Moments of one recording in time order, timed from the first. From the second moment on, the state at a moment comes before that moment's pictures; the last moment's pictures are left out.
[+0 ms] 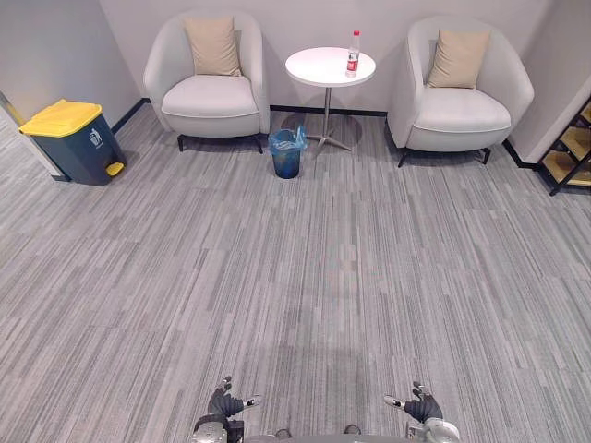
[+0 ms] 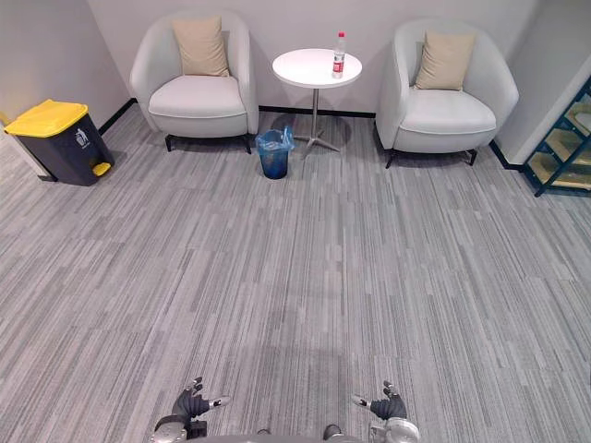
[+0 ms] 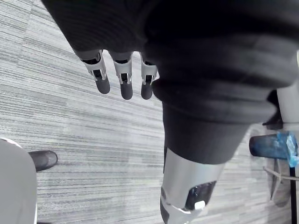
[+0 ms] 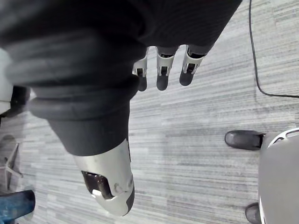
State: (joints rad) left arm 0.10 0.08 0.05 0.99 -0.01 -0.12 0.12; right arm 0.06 -0.09 -0.13 1.03 0.07 -0.11 -0.11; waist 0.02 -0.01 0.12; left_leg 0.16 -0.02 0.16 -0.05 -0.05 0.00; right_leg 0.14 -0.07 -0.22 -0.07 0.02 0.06
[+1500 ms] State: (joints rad) left arm 0.14 0.09 0.07 0.89 -0.06 -0.13 0.14; right arm 0.03 -0.14 -0.12 0.88 -0.03 -0.11 -0.15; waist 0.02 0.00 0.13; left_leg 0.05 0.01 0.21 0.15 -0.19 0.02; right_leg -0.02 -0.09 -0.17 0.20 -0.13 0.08
